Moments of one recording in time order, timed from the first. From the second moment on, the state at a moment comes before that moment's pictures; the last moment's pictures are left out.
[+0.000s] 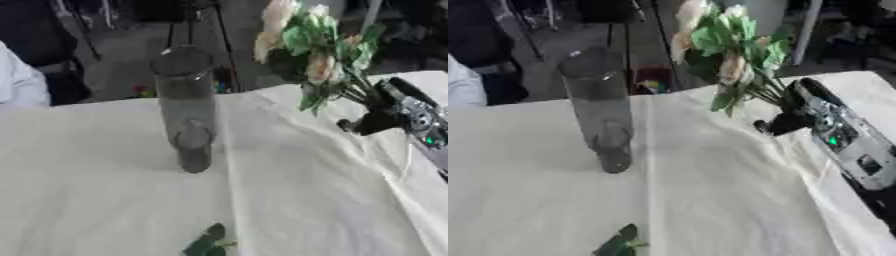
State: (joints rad) left arm -0.61 0.40 0.03 -1.98 -0.07 -0.24 0.34; right arm -0.72 -0.84 0.18 -1.55 0.18 0.63 0.03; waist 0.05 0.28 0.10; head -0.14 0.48
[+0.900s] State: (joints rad) left arm -0.61 0.40 0.03 -1.98 -0.07 -0.24 0.33; right arm -0.96 -0.72 0.12 -1.60 -0.23 0.48 -0.23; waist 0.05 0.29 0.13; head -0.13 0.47
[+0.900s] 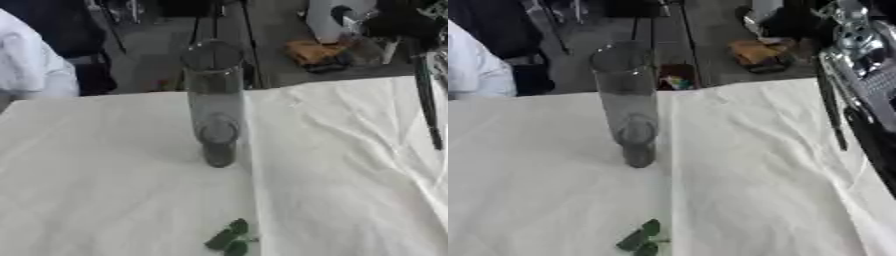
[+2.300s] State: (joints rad) left arm -0.64 0.40 0.00 -1.98 -0.06 -0.24 0.30; right arm -1.23 -0.64 0.12 -1.48 -0.34 0.14 -0.34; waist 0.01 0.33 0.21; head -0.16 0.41
